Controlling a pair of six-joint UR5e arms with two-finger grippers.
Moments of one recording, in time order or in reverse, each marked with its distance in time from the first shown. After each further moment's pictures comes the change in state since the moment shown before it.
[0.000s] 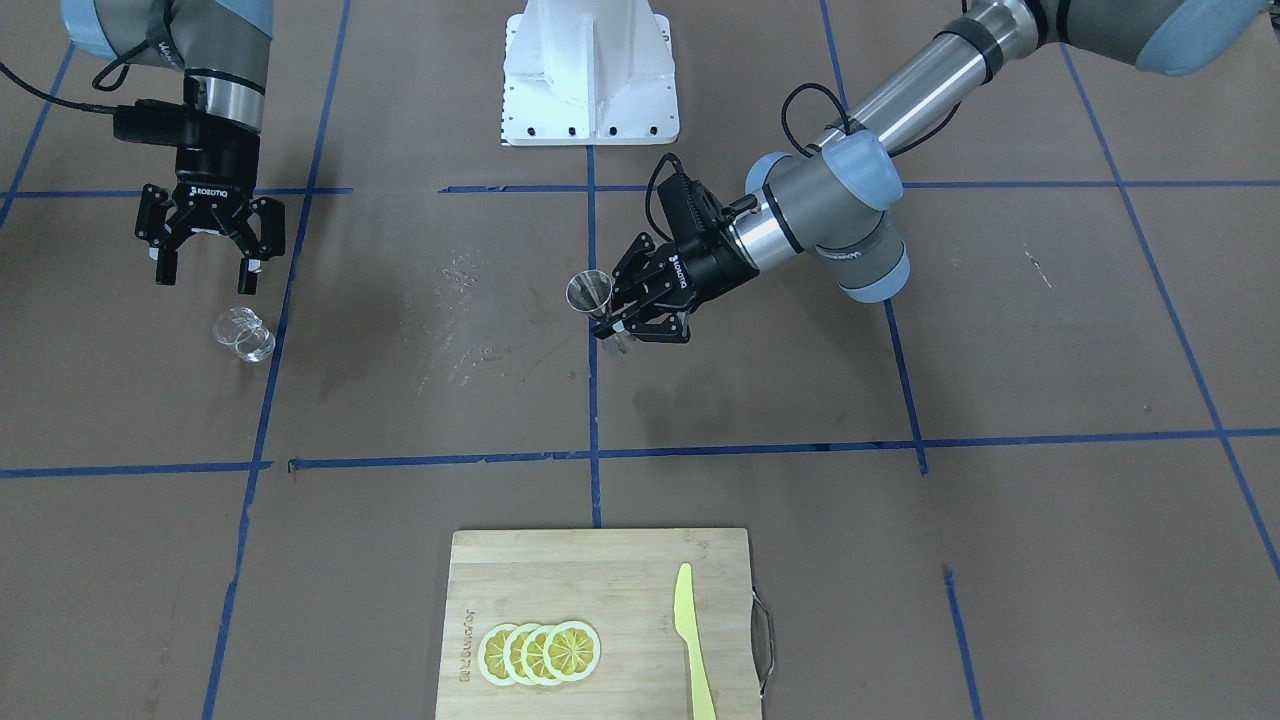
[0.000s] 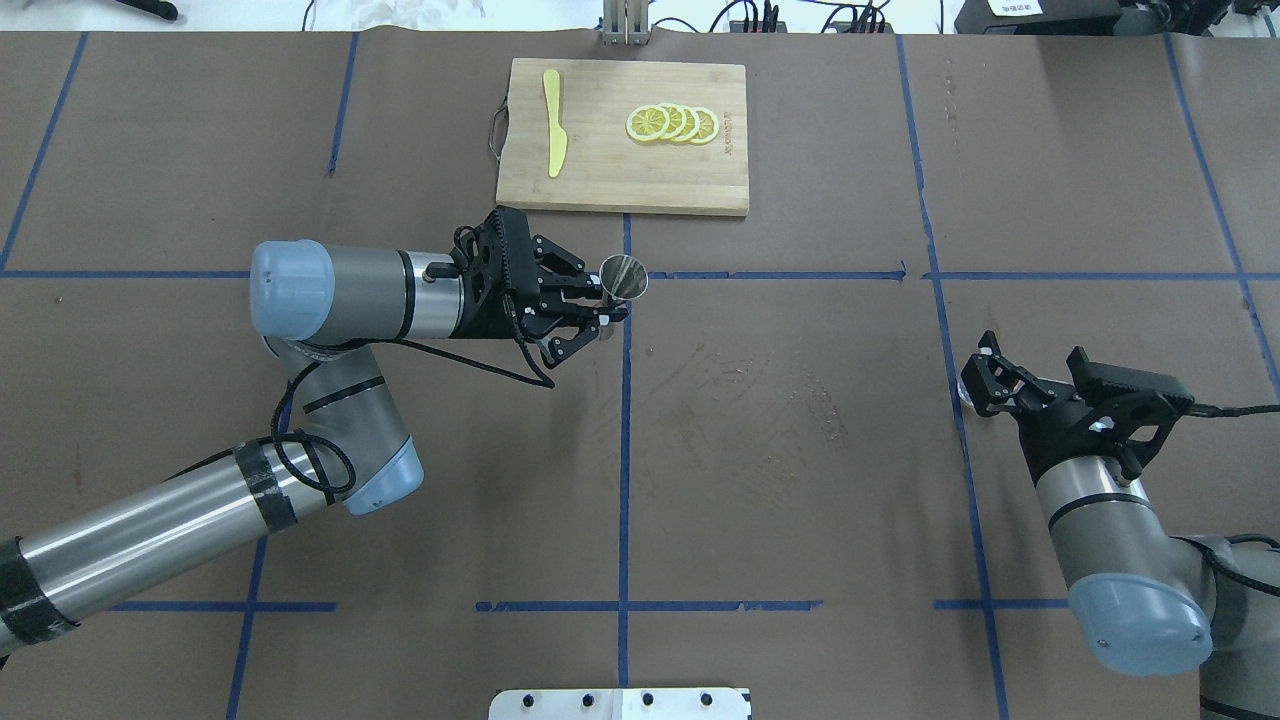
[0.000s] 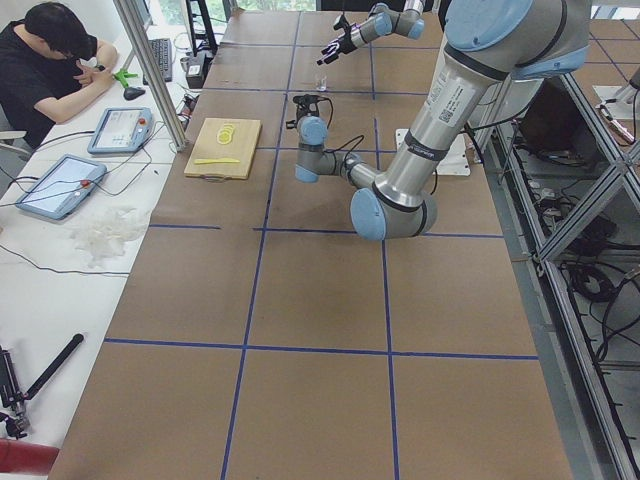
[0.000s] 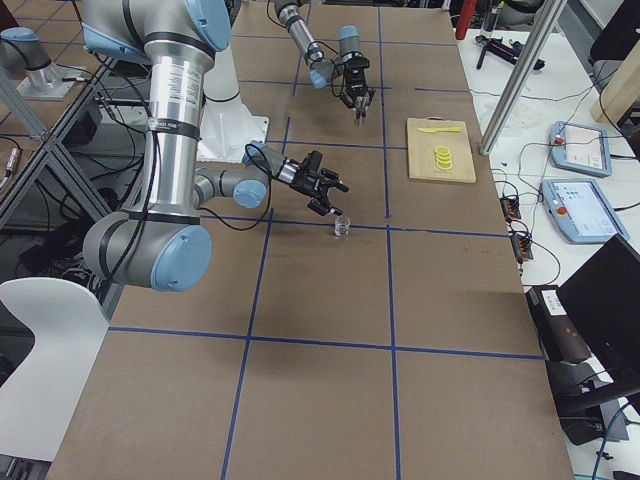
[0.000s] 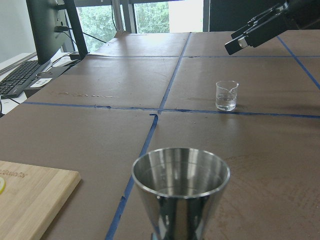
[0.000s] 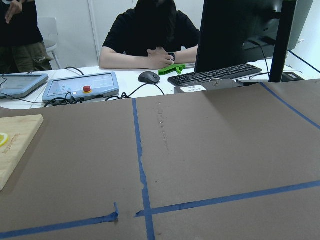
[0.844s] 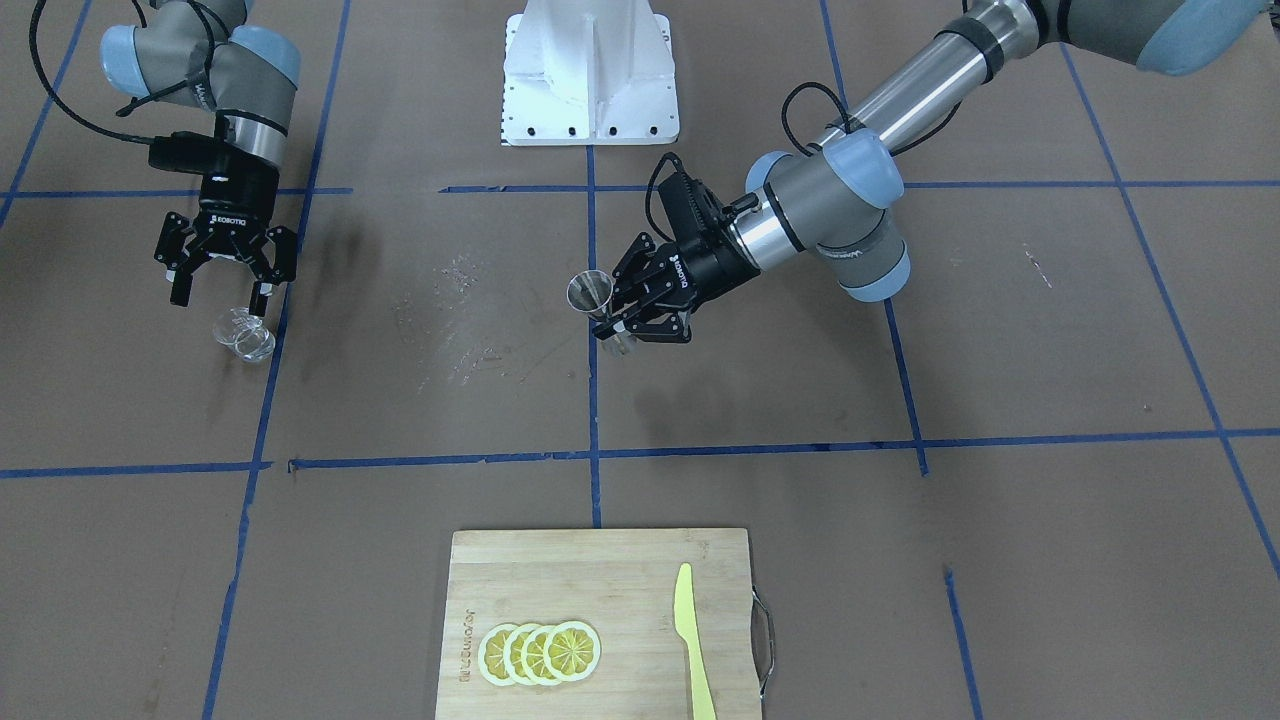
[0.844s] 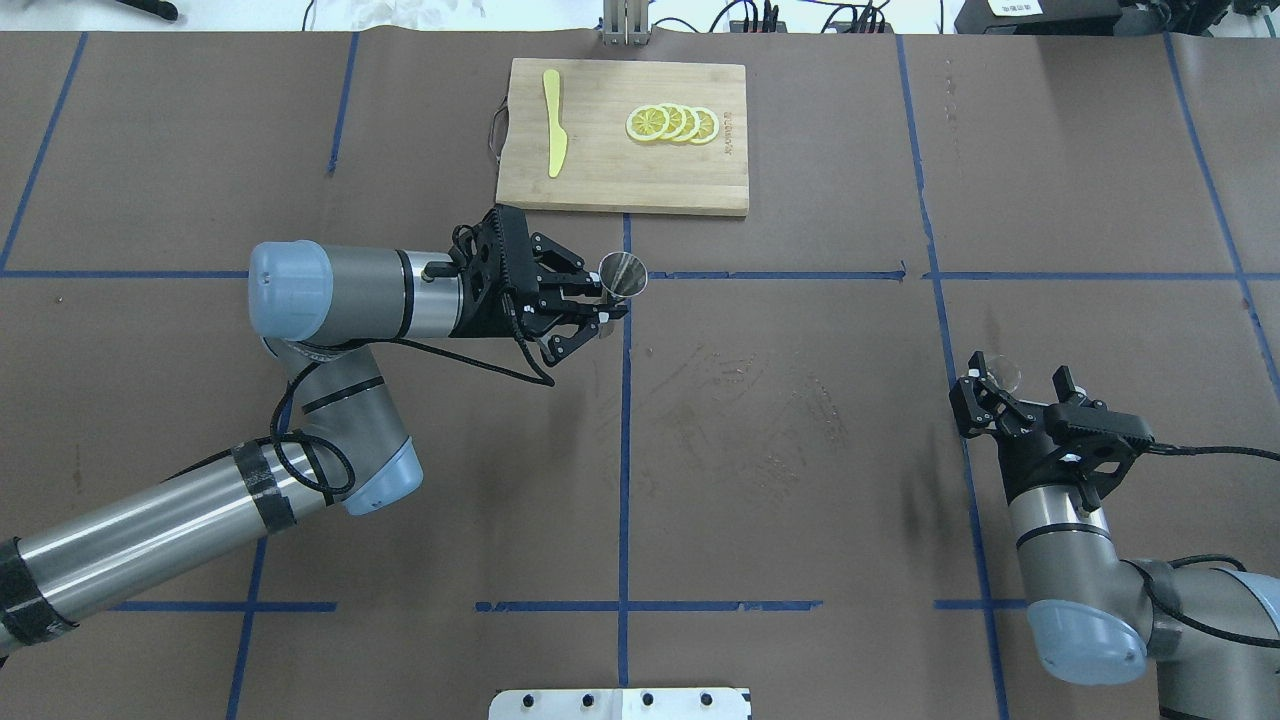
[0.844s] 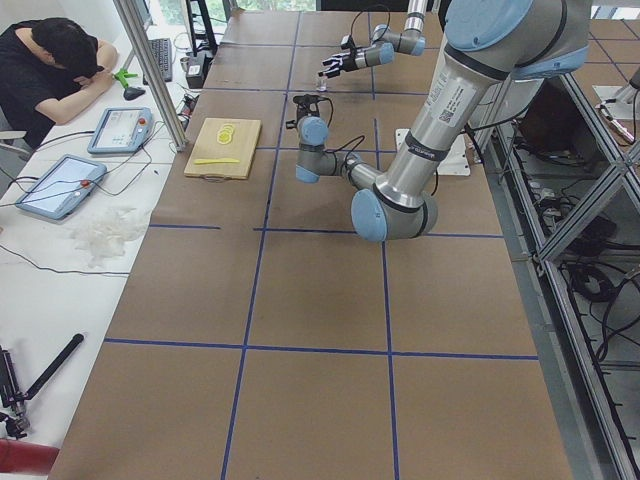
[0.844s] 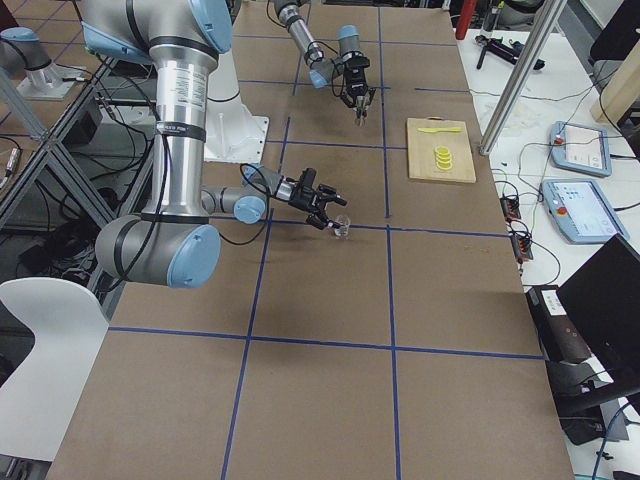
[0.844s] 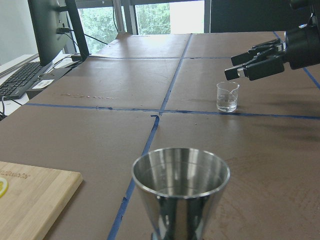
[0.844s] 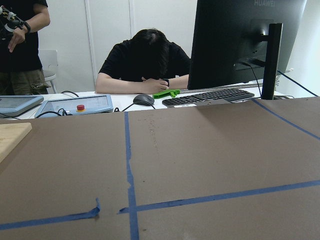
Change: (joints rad) left arm 0.000 0.002 -0.005 0.000 0.012 0.000; right arm -0.050 0.047 -0.158 -0.002 -0.123 0.087
